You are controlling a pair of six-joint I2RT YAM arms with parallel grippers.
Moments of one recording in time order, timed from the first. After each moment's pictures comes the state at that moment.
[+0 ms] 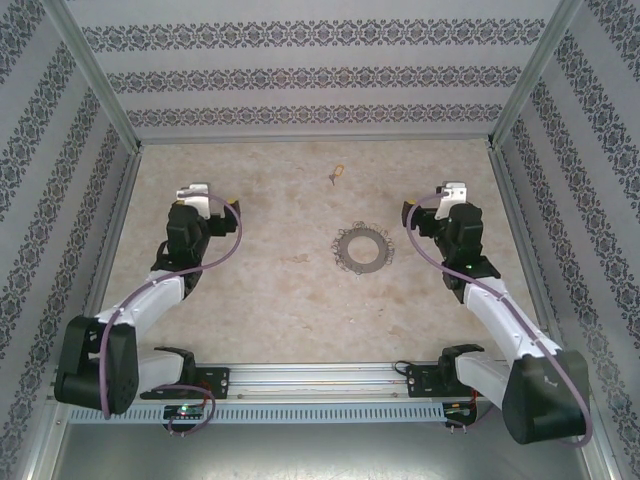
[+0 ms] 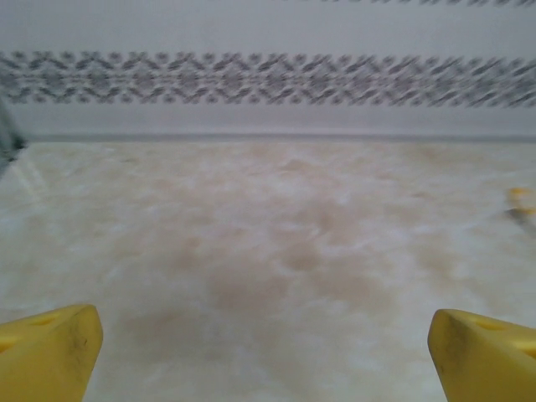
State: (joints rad) left arm -0.14 1.20 0.57 0.33 -0.10 -0.11; right arm 0.12 1.04 0.59 0.12 0.03 0.12
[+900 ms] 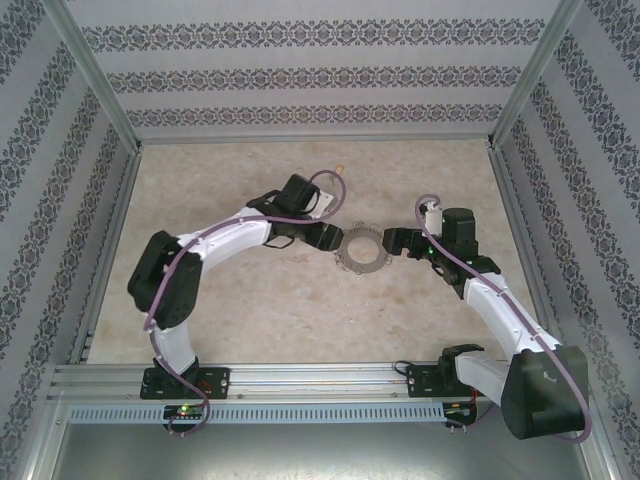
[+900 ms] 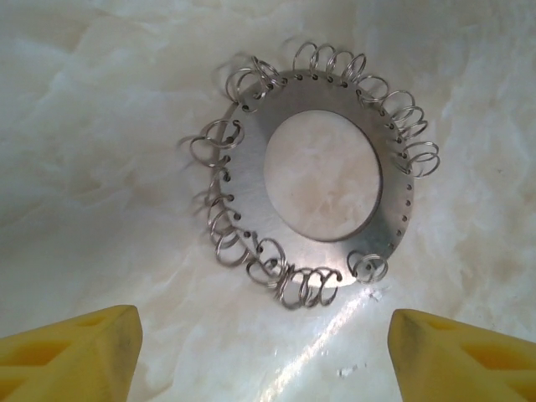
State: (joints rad) left arm -0.62 1.85 1.37 -0.46 0.28 -0.16; right arm 0.11 1.08 0.60 -0.19 -0.38 0.26
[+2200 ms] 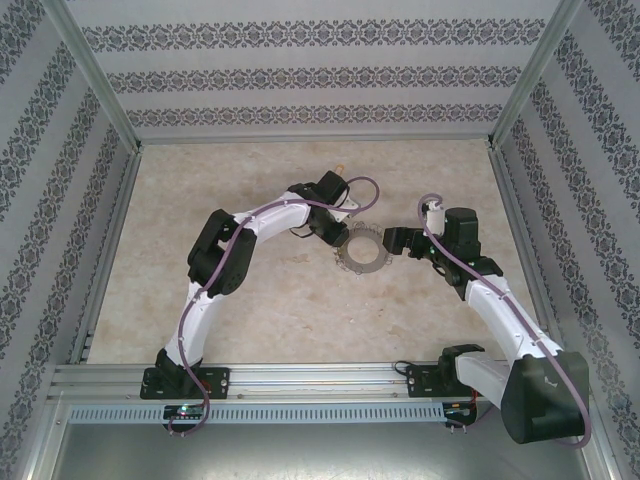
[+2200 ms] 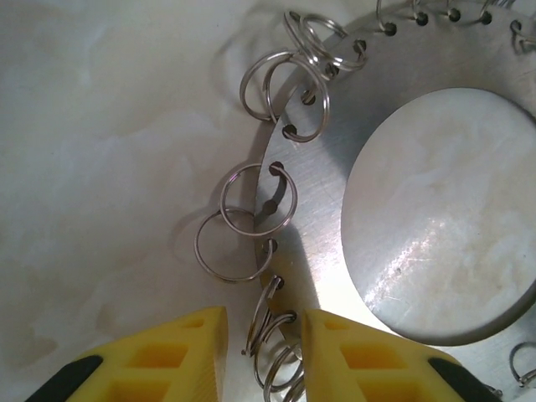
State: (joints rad) left arm -0.63 2.27 1.80 -0.71 0.21 0.08; right arm 0.09 1.05 0.60 -0.19 -0.41 0.26
